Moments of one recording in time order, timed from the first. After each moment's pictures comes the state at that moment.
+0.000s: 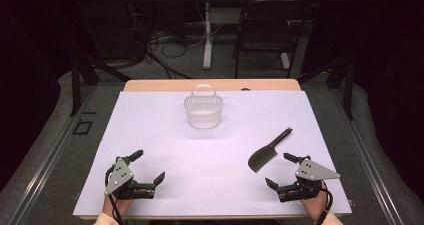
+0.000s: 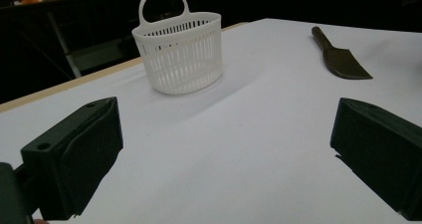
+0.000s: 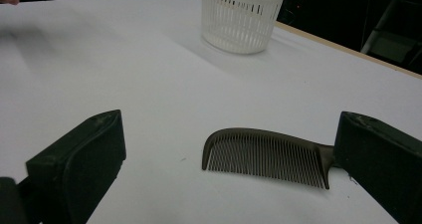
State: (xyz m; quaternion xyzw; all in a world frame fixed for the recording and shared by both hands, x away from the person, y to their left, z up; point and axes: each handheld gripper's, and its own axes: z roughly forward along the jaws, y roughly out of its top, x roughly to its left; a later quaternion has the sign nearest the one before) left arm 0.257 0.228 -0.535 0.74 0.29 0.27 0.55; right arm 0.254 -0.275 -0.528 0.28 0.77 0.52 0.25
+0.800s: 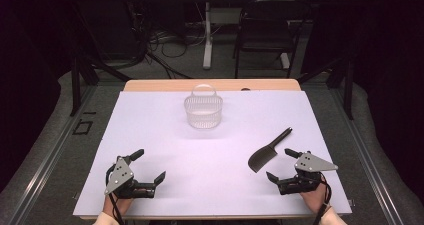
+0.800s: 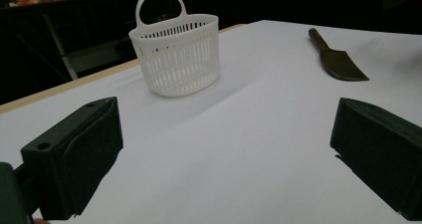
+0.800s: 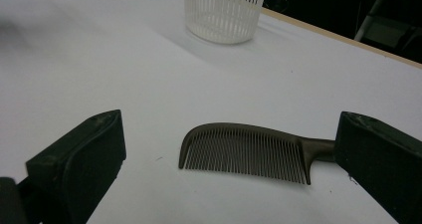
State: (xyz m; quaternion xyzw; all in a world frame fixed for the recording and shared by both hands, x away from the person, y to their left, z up) left arm 0.259 0.228 -0.534 0.74 0.28 0.27 0.55; right arm 0.272 -0.280 -0.528 0.30 0.77 0.50 0.24
